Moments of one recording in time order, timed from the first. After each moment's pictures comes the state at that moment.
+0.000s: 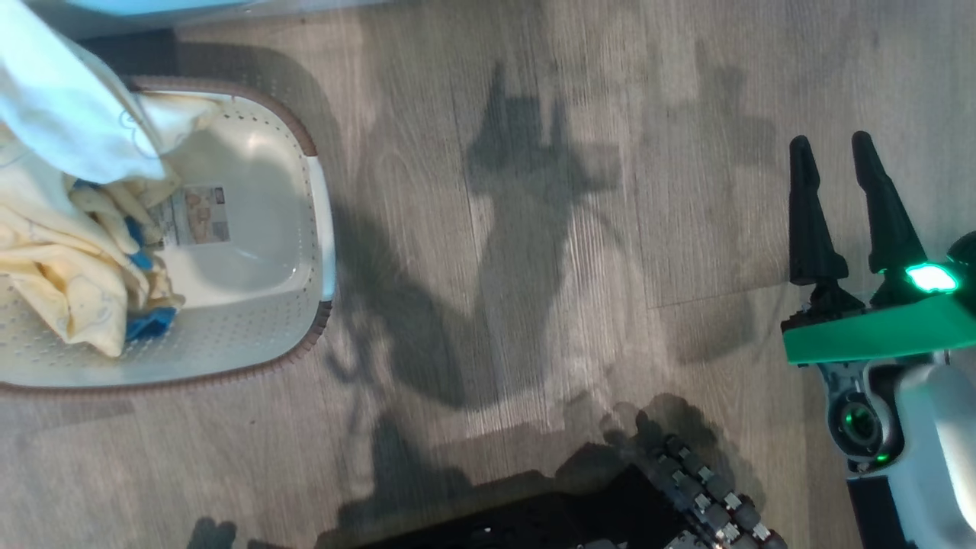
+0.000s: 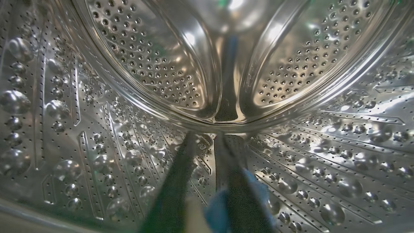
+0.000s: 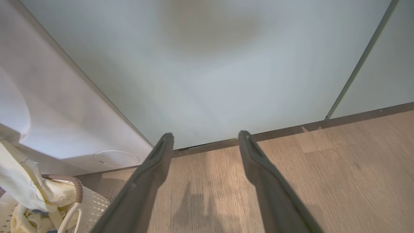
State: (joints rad) left arm -1.55 0.61 -0.18 0.89 -0.30 -0.04 -0.10; right arm -0.36 -0.05 0.15 0.09 0.41 0.13 -0.26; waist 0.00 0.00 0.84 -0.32
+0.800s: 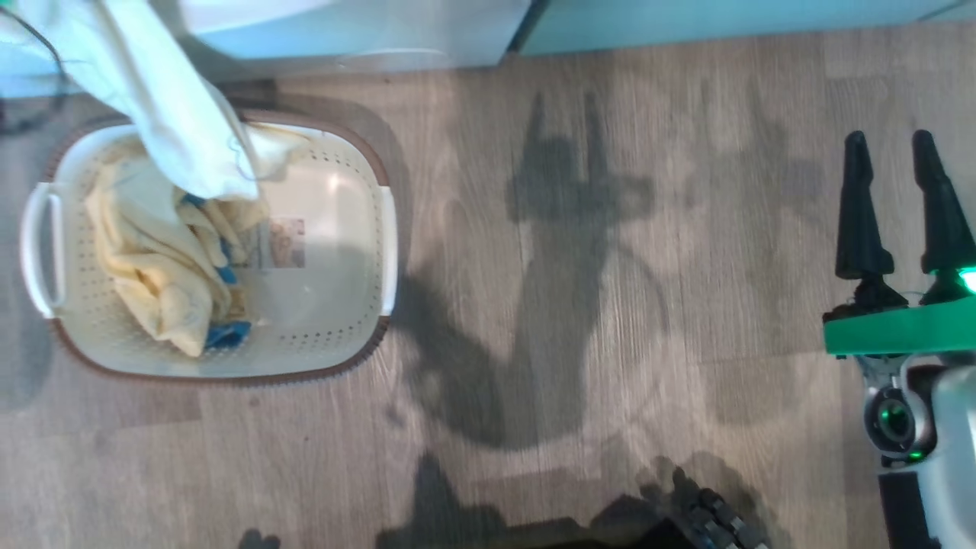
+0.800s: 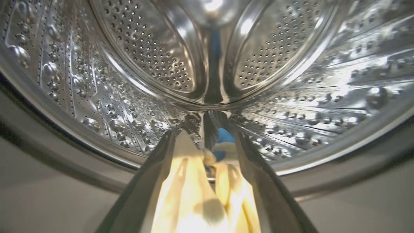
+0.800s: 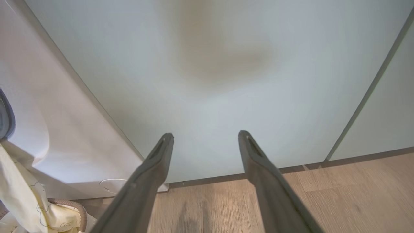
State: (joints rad) left arm -1.11 0.54 -0.16 0.64 -0.41 0.02 -0.17; right arm -0.35 -0.05 0.06 0.10 0.33 0.13 -0.26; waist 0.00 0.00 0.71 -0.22
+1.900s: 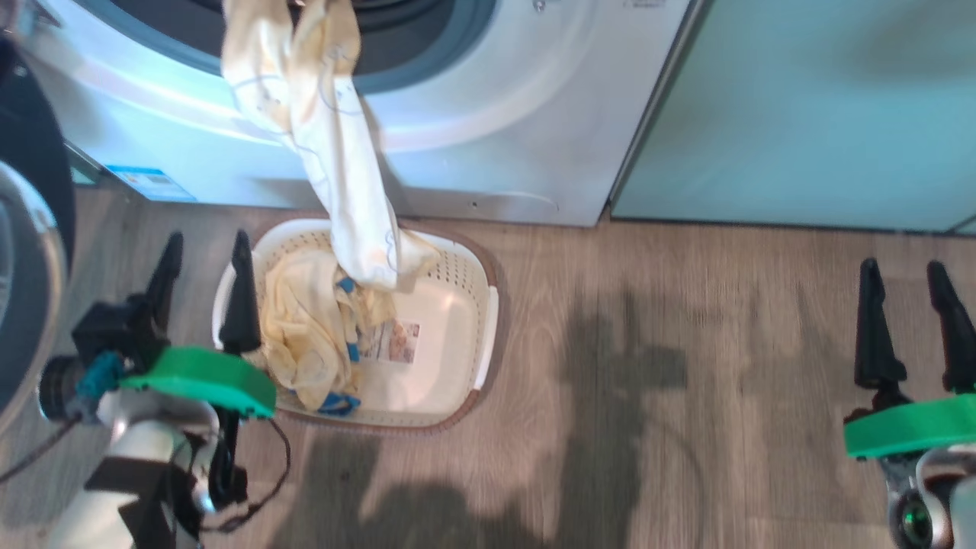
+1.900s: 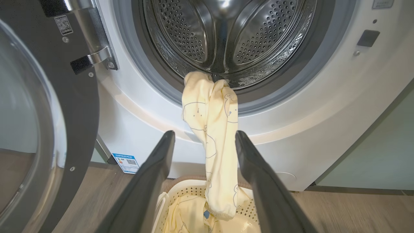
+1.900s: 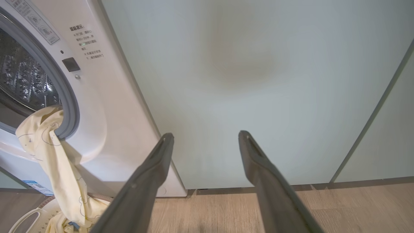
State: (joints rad) left arm -0.18 0.37 -0.17 0.03 -0.45 0.27 -0.23; right arm -0.12 -0.06 -0.04 0.05 0.24 0.13 -0.17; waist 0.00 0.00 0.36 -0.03
